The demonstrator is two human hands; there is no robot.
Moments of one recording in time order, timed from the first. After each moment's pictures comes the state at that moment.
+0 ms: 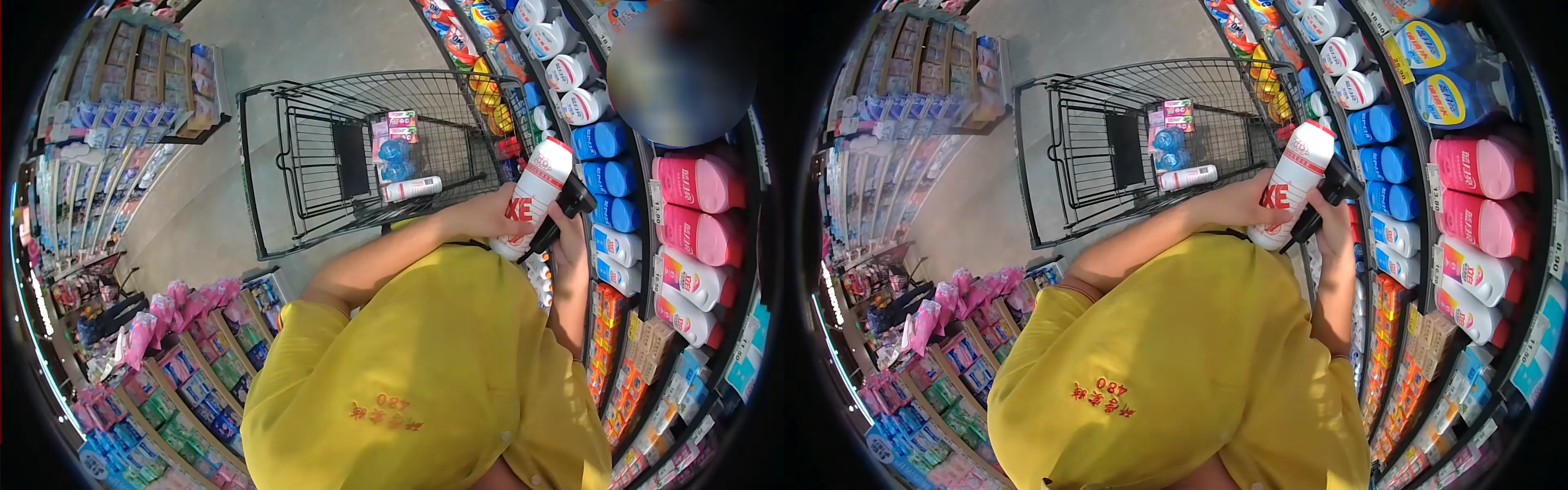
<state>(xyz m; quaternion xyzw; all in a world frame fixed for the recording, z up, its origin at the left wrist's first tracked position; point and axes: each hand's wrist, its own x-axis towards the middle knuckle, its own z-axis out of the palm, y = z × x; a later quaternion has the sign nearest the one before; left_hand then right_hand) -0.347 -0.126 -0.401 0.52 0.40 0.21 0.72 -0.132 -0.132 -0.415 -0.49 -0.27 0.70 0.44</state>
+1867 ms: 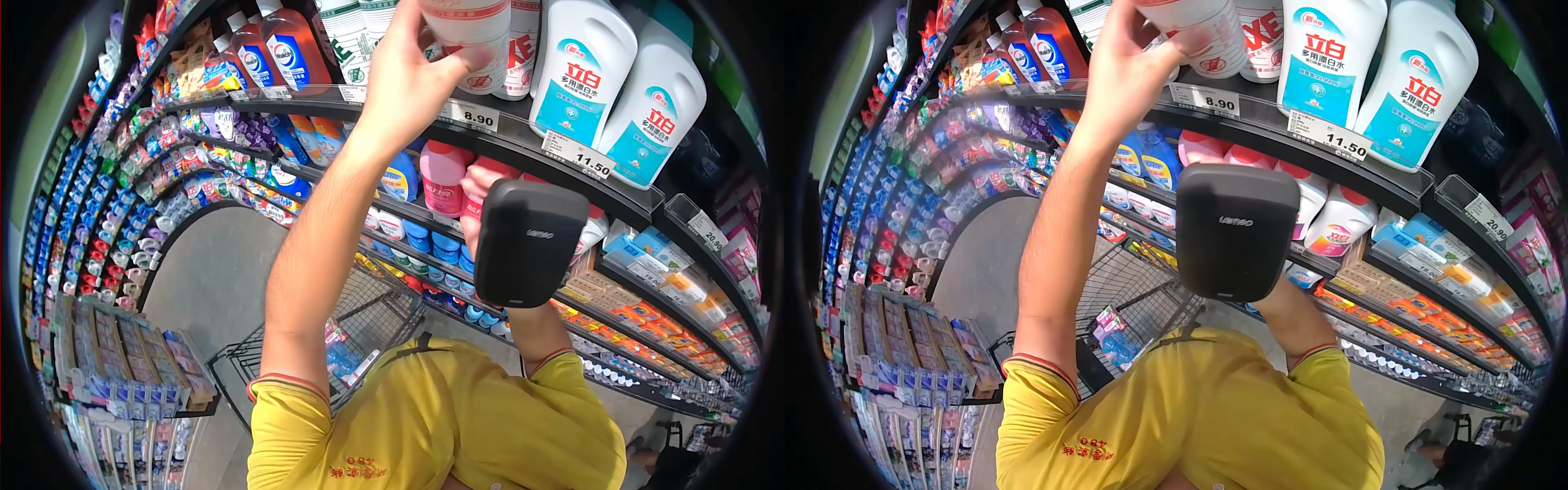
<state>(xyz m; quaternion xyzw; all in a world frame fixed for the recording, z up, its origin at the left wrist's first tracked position) -0.066 -0.003 -0.049 0.72 -0.01 0.52 0.46 -0.008 -0.148 -0.209 -0.40 -0.57 0.13 0.70</state>
